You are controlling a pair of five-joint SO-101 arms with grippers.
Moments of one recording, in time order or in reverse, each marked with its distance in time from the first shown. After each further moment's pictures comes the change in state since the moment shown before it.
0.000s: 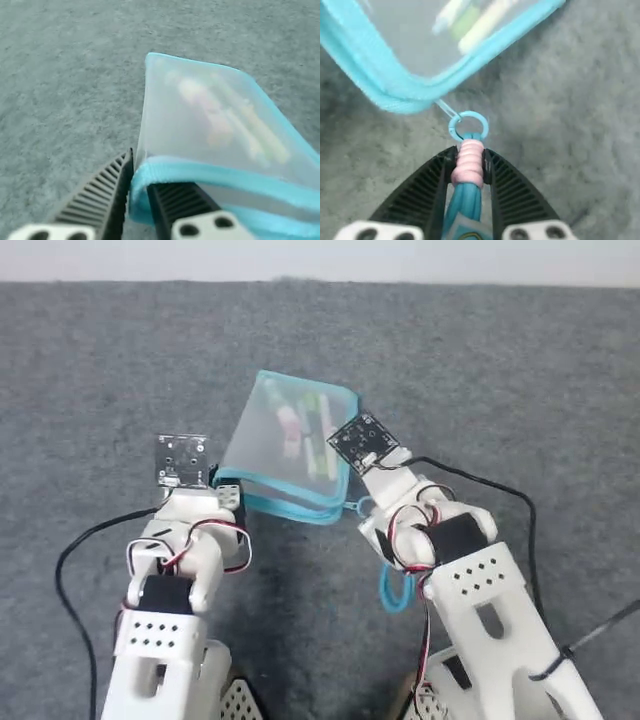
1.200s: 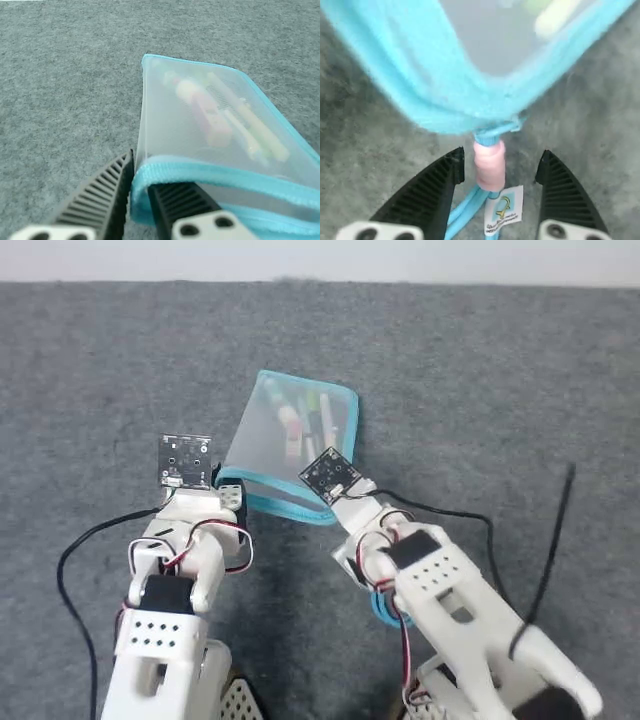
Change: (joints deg) left arm 0.4 0.0 0.0 0.0 0.0; right arm -8.4 11.0 12.8 -19.1 -5.0
